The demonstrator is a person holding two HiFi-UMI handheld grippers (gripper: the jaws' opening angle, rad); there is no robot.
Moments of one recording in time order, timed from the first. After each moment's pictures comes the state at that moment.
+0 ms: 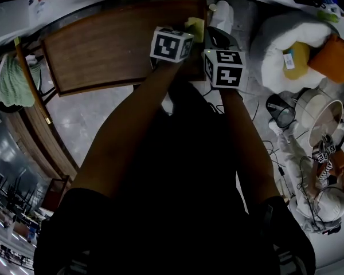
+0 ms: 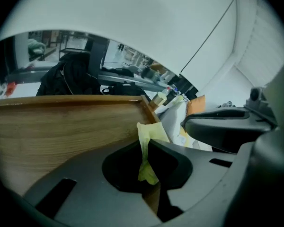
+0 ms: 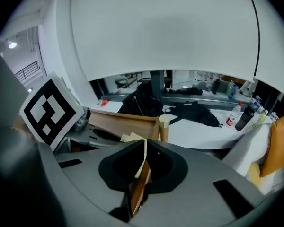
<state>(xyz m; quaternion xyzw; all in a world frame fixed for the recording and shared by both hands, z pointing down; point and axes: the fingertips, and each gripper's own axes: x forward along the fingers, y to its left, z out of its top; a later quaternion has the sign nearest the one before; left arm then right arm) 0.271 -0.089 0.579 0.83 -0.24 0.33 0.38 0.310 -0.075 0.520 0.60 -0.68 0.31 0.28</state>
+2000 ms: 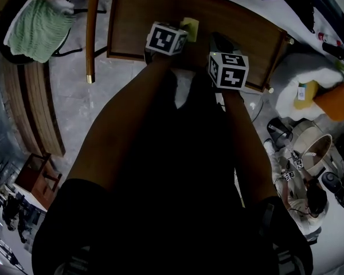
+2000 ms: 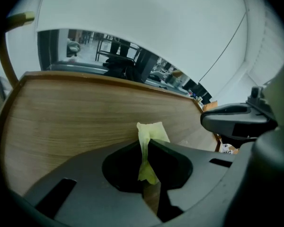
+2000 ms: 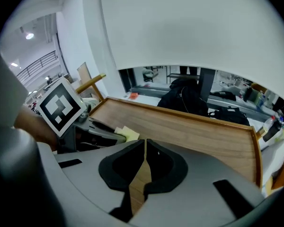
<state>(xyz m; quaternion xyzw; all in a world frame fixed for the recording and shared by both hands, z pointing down) -0.062 -0.116 0.603 0.79 -0.32 0.34 0.39 0.020 -0.097 0.532 0.52 -0.73 0.30 0.32</state>
